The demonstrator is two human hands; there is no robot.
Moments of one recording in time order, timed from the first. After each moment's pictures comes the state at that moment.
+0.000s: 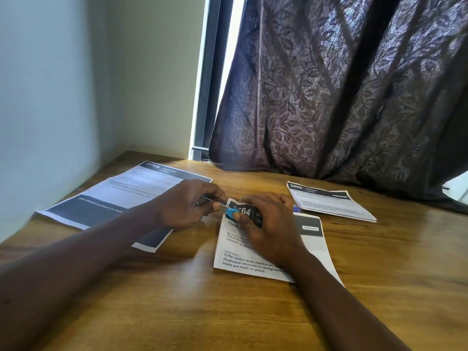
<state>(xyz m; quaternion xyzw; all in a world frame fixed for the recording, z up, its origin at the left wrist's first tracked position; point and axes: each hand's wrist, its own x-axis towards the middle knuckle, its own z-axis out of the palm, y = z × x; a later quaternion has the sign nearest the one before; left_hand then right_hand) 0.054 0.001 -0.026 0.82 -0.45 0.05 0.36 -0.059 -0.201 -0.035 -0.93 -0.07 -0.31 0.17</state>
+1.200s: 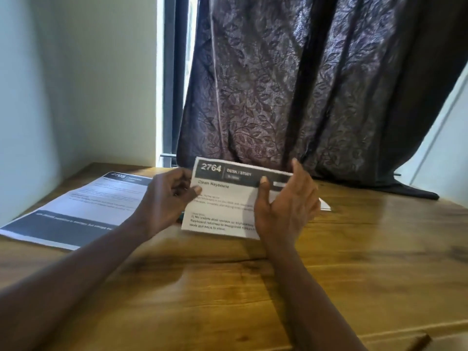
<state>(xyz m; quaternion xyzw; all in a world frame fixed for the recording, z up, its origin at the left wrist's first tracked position) 0.001 -0.043 -0.007 0.72 -0.34 0.07 0.61 -0.094 -0.245 -0.008 -0.75 0.24 -0.59 0.21</state>
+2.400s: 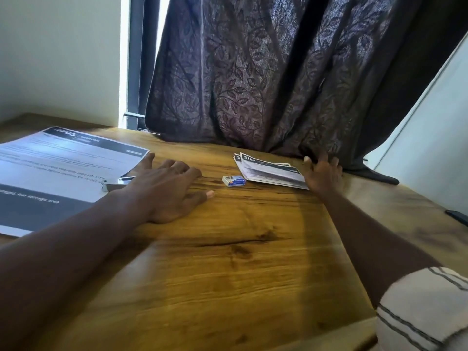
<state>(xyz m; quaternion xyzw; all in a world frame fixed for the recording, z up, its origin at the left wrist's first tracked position) 0.028 -0.081 -0.030 0.90 -0.42 0.09 0.03 -0.051 -0.471 -0.013 -0.87 0.37 -0.32 0.08</state>
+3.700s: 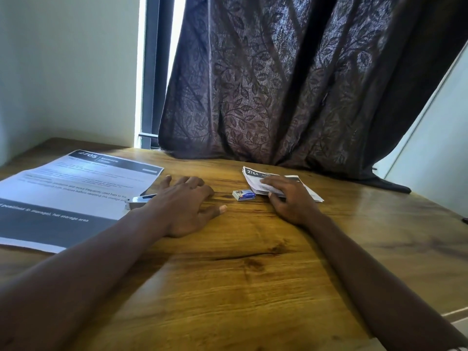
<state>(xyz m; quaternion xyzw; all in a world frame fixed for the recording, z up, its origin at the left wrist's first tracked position) 0.023 -0.082 -0.026 0.90 -0.42 0.06 0.09 -0.053 -0.384 -0.032 -0.97 0.02 -0.24 0.09</state>
